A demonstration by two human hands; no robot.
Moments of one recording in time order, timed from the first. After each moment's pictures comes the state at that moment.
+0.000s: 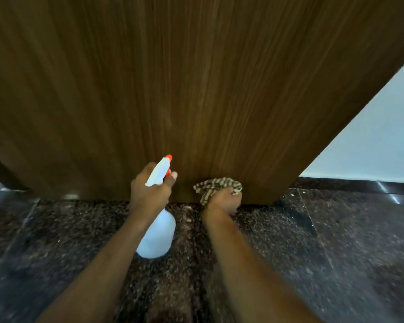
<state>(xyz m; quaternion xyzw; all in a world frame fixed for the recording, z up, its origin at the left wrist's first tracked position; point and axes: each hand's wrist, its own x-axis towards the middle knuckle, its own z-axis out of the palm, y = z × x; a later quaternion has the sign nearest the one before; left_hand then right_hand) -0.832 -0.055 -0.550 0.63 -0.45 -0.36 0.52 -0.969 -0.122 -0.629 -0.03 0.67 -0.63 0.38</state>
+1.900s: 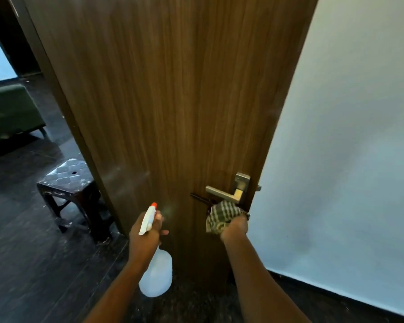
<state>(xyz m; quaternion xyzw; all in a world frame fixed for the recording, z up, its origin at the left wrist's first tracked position) -0.991 0.154 0.226 0.66 -0.27 -0.28 0.64 -1.152 -0.021 0.150 -0.42 0.63 -0.39 0.53</state>
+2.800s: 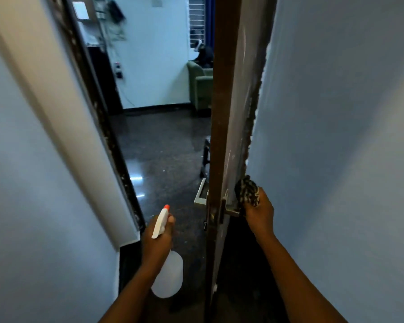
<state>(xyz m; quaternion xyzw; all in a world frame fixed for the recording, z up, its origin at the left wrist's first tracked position) -1.193 0.326 0.228 0.71 0.01 -0.02 0.70 -1.225 0.072 0.235 -0.74 0.20 -0.29 0.57</state>
